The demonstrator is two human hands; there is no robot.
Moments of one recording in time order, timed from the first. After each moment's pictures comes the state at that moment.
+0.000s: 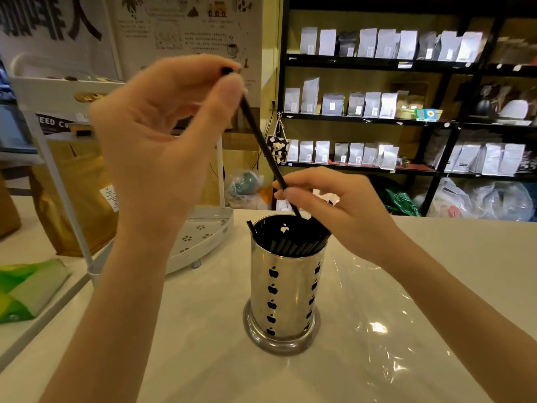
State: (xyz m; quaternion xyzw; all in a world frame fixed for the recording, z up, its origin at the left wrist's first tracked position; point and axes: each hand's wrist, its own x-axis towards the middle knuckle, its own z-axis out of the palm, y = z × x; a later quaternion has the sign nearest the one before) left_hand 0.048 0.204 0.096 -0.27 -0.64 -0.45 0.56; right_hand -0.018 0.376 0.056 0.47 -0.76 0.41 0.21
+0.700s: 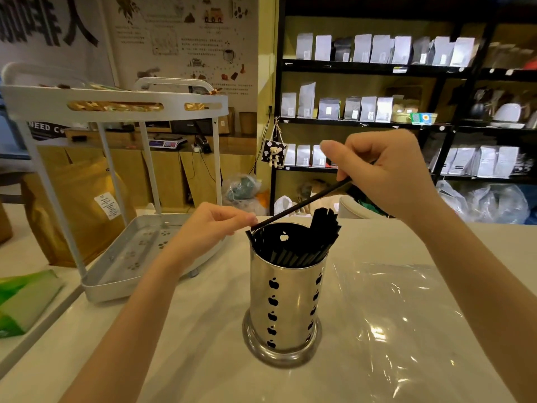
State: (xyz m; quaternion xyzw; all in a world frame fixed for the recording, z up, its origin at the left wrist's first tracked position) left_hand -0.032 0.166 0.005 -0.10 -0.83 -0.55 0.10; right_hand -0.053 0.398 0.088 0.40 -0.76 0.39 0.33
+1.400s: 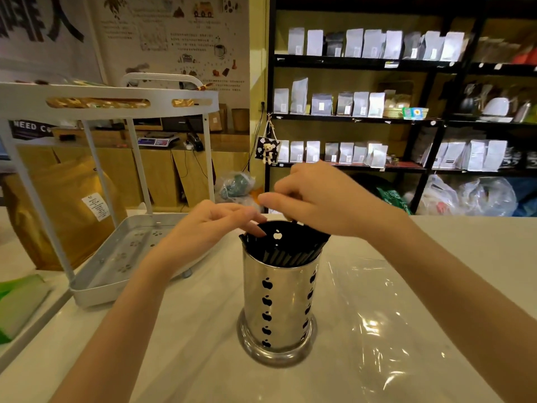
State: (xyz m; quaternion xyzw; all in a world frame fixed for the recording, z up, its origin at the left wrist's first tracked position) left_hand -0.020 0.174 0.018 -0.19 -0.84 -0.51 0.06; right_hand -0.048 0.361 0.076 0.47 -0.85 0.14 0.17
